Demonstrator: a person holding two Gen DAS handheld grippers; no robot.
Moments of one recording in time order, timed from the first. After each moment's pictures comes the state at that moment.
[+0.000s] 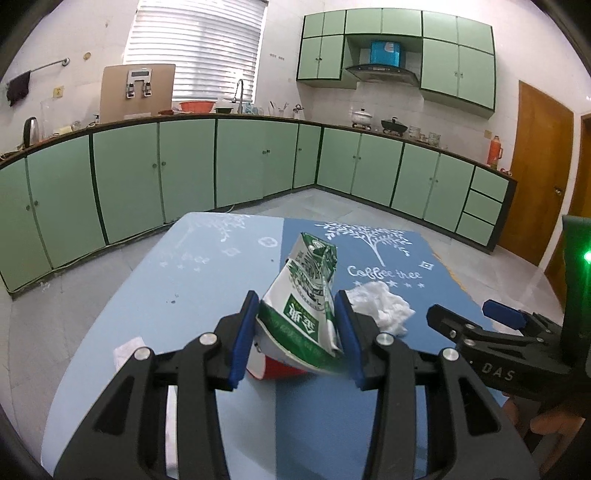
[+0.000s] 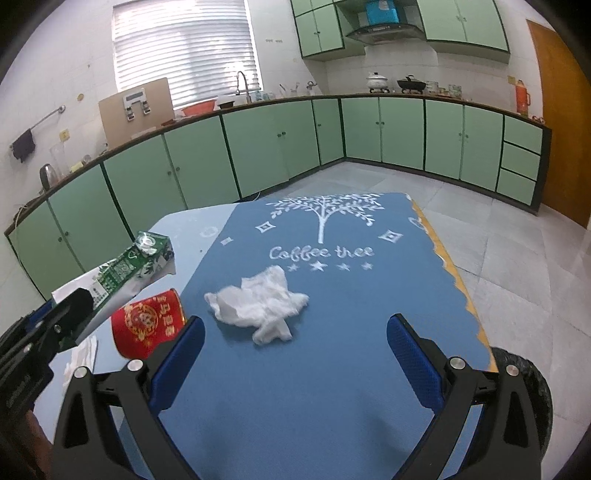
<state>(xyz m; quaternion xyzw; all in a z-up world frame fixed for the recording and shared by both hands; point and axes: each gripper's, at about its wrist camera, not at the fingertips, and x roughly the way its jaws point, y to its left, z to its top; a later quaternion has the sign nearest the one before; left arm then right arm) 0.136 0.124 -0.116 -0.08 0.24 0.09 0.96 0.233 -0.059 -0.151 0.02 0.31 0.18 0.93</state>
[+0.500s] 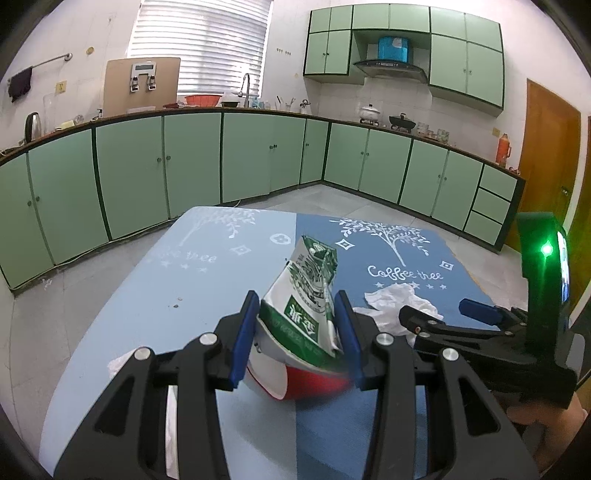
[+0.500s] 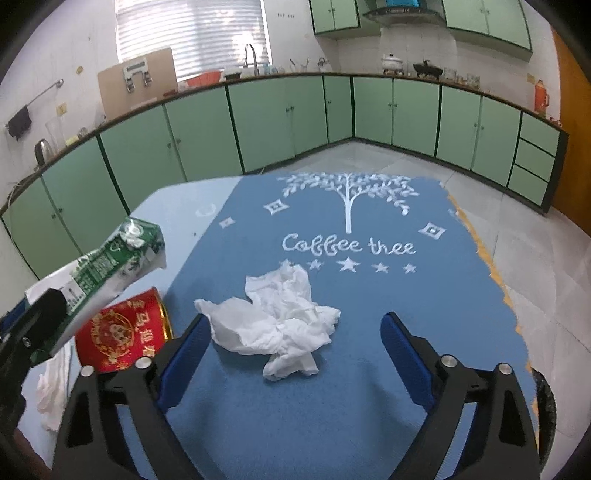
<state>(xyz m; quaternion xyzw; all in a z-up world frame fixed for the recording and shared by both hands) 0.158 0.141 -0.131 -0.08 0.25 0.10 0.96 0.280 -0.016 -0.180 -0.01 0.36 0.19 0.91</state>
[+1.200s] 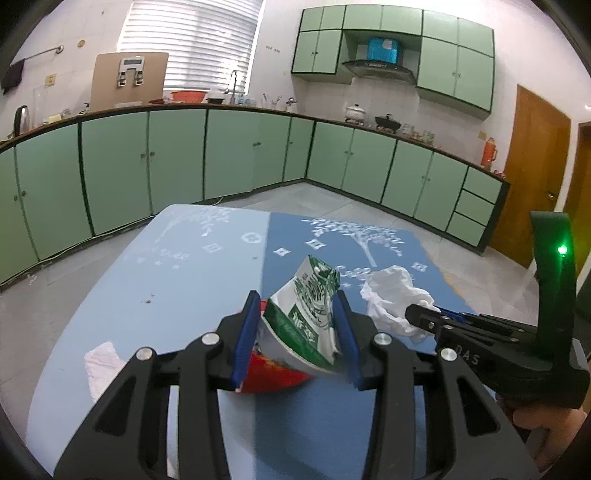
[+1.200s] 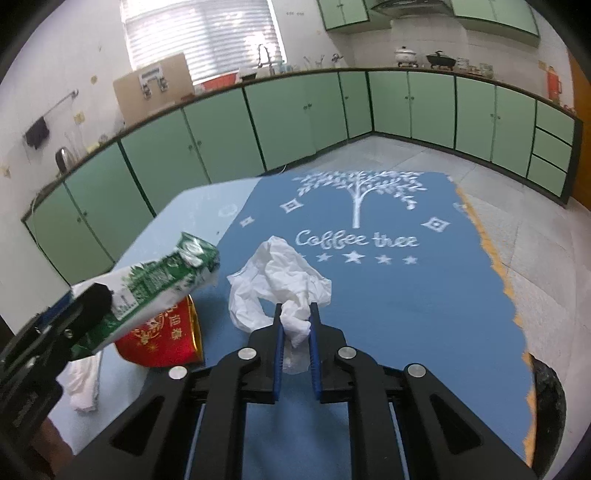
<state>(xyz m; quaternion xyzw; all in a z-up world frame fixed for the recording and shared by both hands) 0.155 0.121 -0.121 -0.10 0.25 0.06 0.96 0.261 -0.050 -0.161 0.02 0.36 0.23 0.90</state>
